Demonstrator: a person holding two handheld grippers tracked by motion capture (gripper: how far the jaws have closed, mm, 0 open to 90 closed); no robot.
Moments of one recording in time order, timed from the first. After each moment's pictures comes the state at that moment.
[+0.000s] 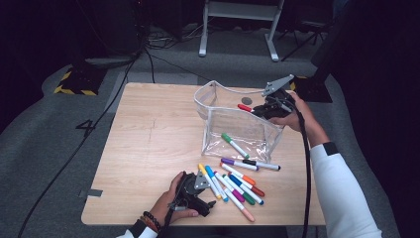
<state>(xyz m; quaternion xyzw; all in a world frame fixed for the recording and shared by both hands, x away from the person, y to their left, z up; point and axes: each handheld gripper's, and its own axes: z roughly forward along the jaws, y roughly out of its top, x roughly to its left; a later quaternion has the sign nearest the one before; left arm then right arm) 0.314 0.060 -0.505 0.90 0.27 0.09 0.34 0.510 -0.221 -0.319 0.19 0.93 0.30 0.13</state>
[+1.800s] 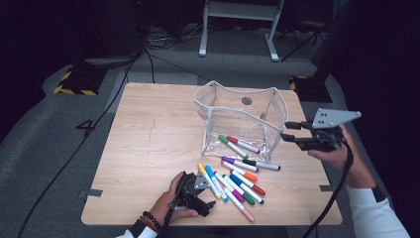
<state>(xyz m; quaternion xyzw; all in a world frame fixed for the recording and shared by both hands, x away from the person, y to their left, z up) 0.314 0.060 -0.505 0.90 0.27 0.09 0.34 0.384 -0.305 -0.303 0.16 0.86 0.43 0.20</state>
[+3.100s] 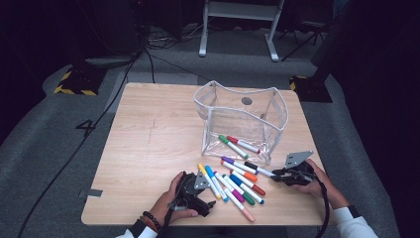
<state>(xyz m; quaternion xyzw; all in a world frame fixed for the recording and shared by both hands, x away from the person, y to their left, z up) 0.314 0.060 -0.505 0.90 0.26 0.09 0.34 0.391 -0.319 -0.481 0.17 0.94 0.30 0.07</state>
